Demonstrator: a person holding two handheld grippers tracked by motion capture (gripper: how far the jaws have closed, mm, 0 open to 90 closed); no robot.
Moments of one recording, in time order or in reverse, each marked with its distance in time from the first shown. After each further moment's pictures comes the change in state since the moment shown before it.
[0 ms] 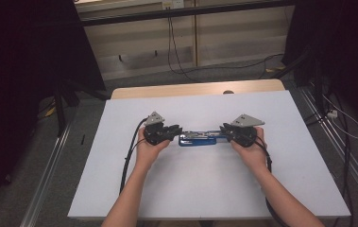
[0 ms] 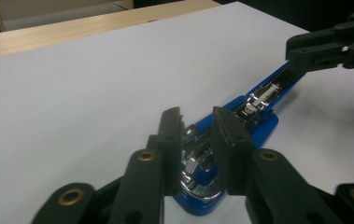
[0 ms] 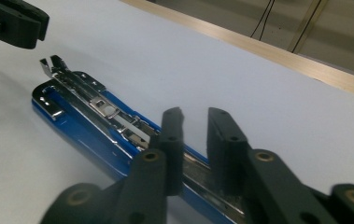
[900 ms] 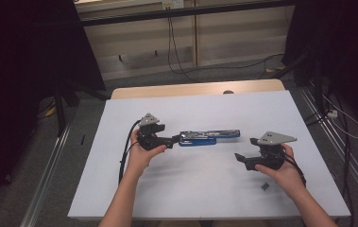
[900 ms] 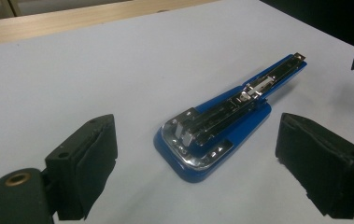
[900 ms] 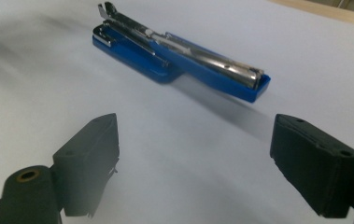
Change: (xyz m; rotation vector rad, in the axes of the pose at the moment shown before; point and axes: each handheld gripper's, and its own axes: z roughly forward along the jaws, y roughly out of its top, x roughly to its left) left arm -0.007 0.003 -0.026 0.041 0.042 -0.049; right arm -0.013 -0.043 -0.075 0.079 0.136 0.054
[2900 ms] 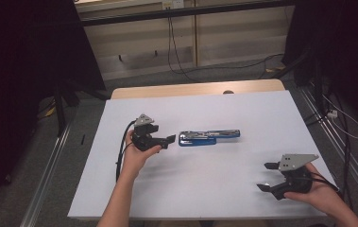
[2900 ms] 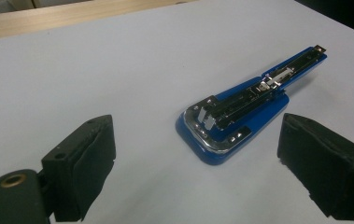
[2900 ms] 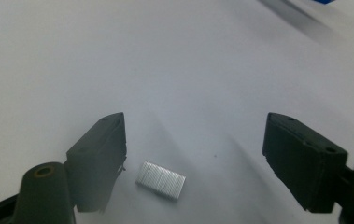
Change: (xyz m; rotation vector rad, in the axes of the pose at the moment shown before) left arm 0.008 -0.003 -0.012 0.026 0.056 -0.012; right arm -0.004 -0.044 -0.060 0.181 0.229 -0.197
